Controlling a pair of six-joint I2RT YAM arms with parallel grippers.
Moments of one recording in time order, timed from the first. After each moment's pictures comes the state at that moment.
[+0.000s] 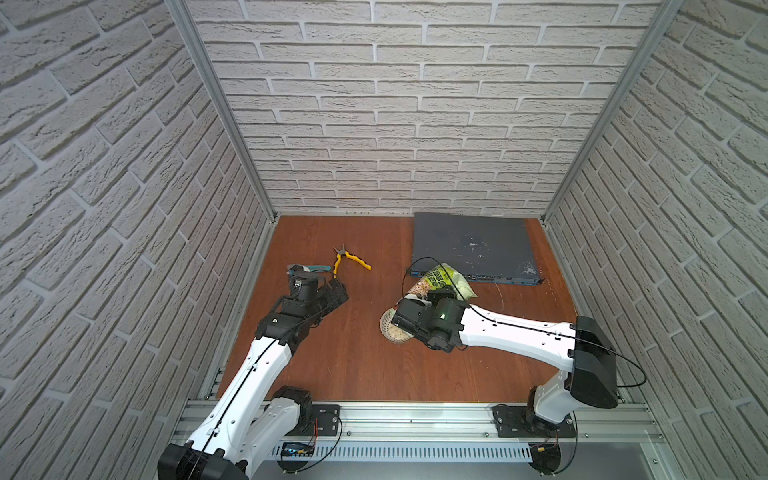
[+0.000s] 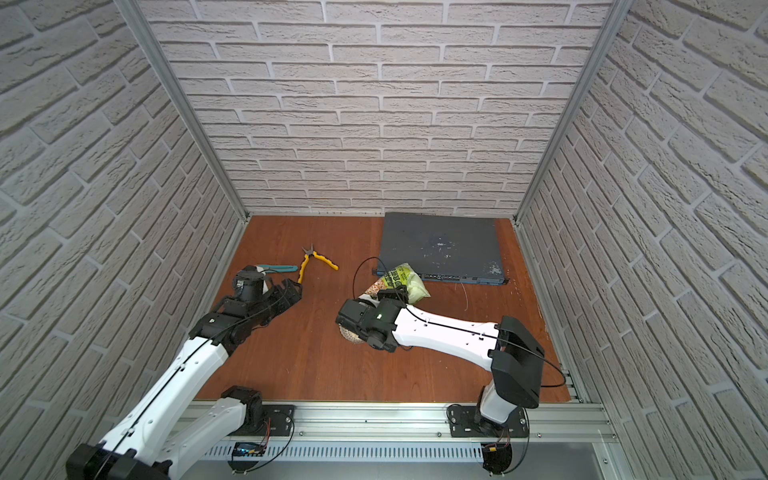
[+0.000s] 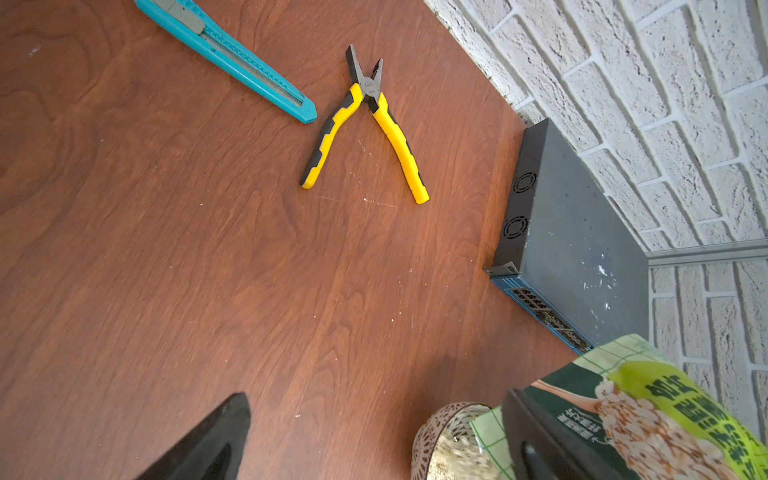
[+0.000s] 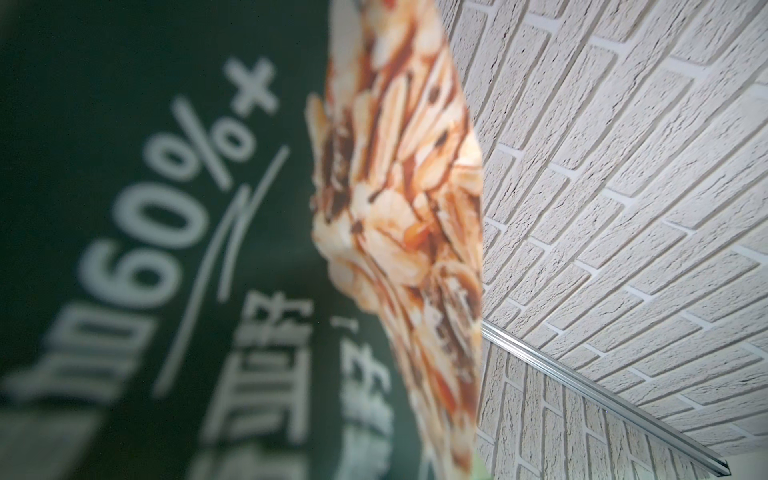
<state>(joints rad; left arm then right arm) -0.18 0.89 0.71 -0.56 0.03 -0.78 1.16 1.63 1.29 -1.01 1.16 -0.51</state>
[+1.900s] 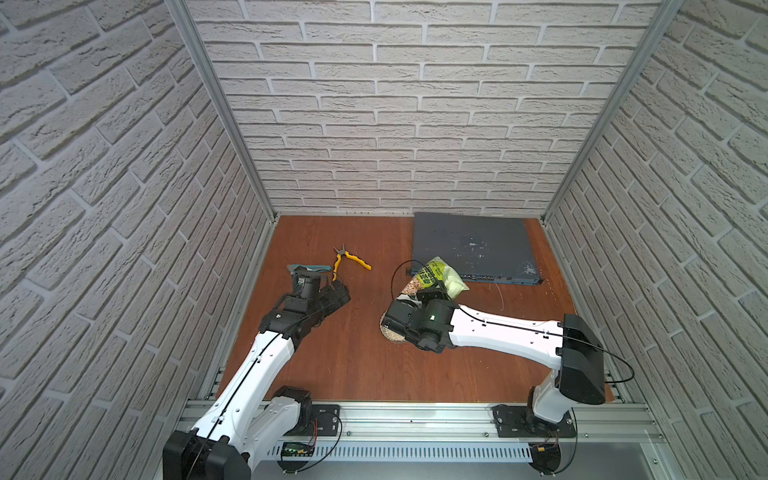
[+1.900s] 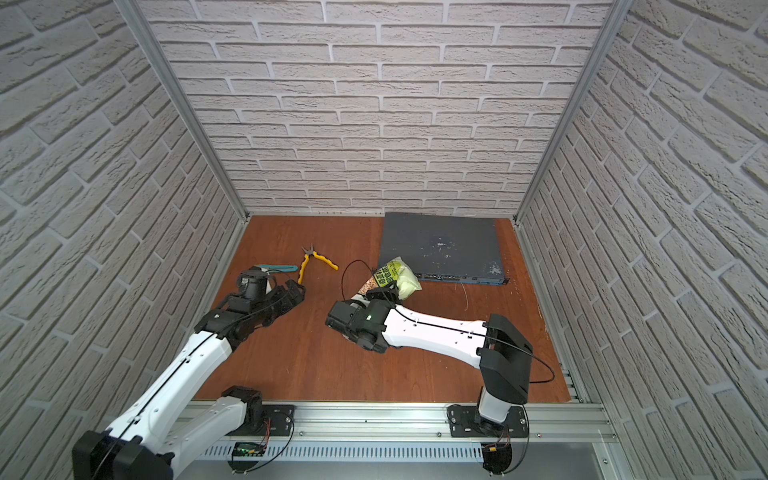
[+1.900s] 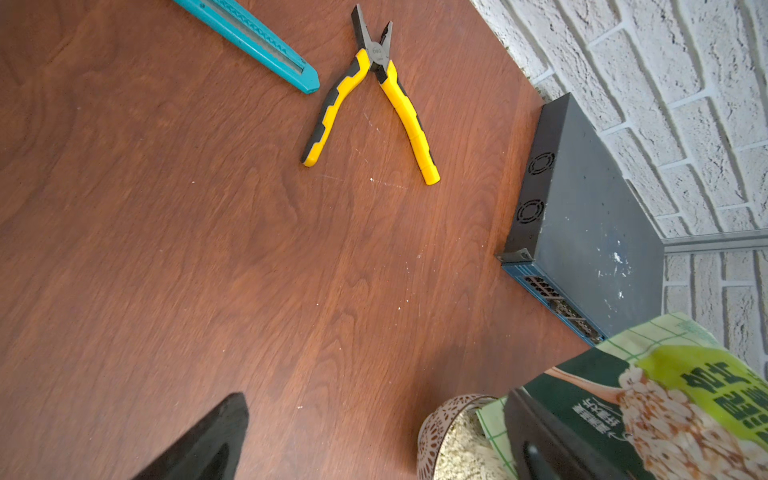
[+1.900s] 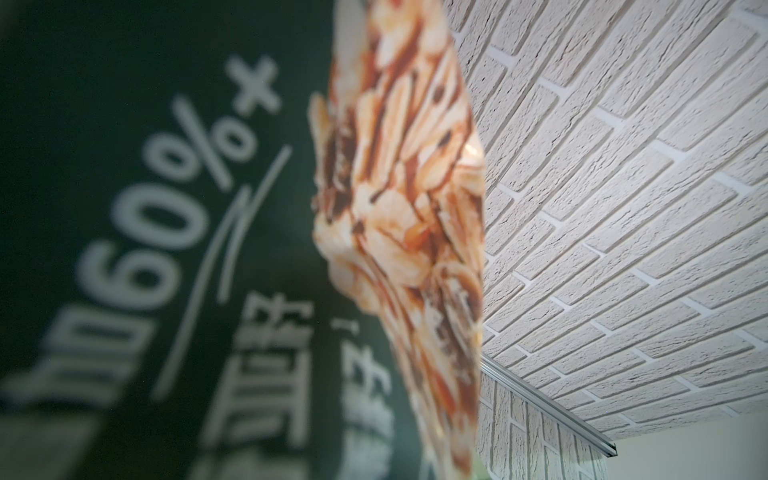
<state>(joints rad) -0.18 0.94 0.71 -0.56 0.06 -0.77 1.19 1.70 1.36 -0.99 1.25 -0.65</state>
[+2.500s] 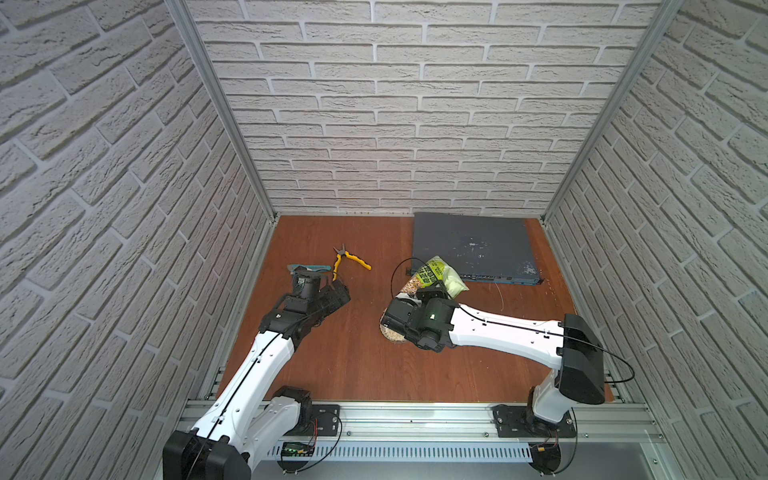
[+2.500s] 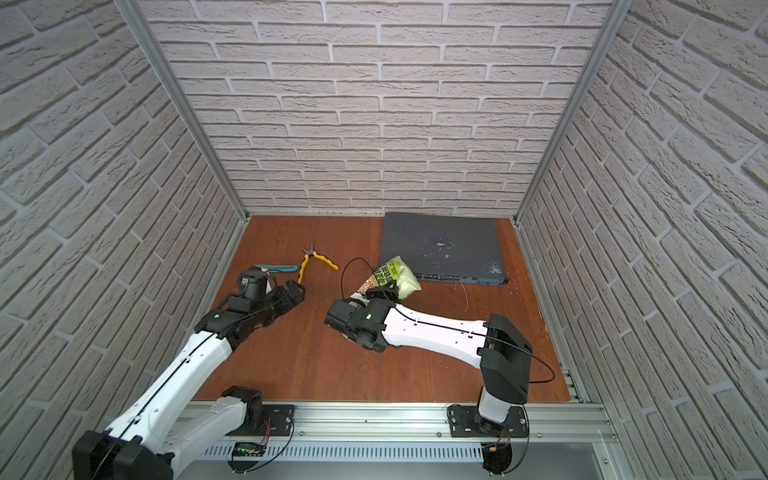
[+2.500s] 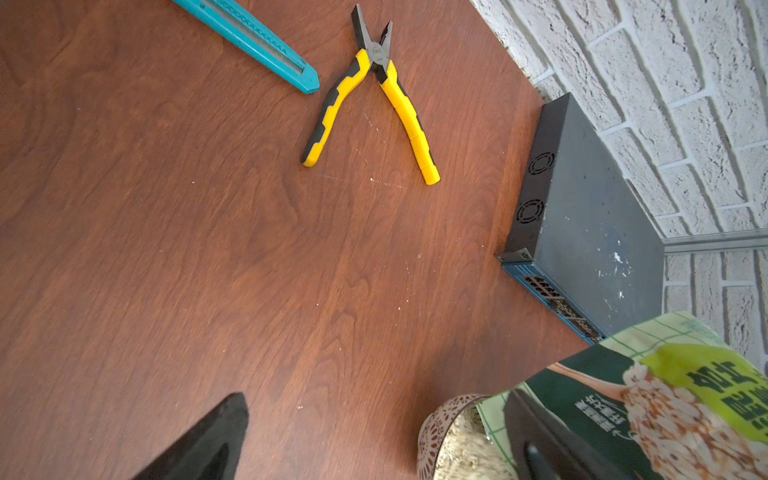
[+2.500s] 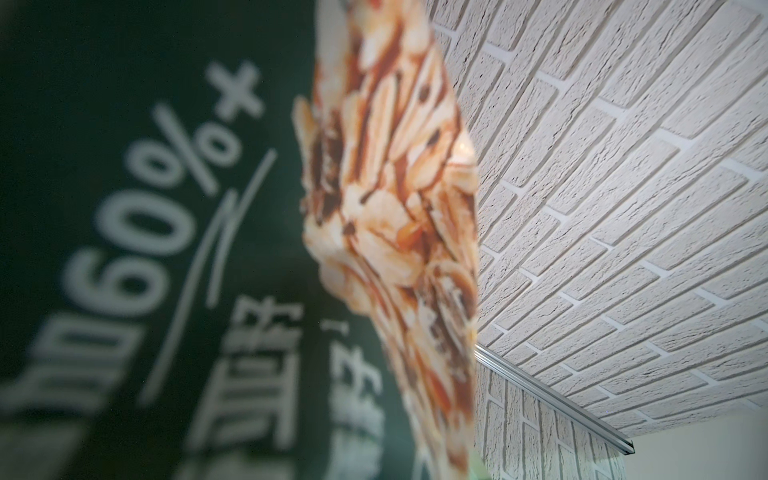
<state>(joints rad) -0.18 0.94 0.71 -0.56 0.06 -0.77 1.18 1.70 1.37 -1.01 1.24 -0.59</state>
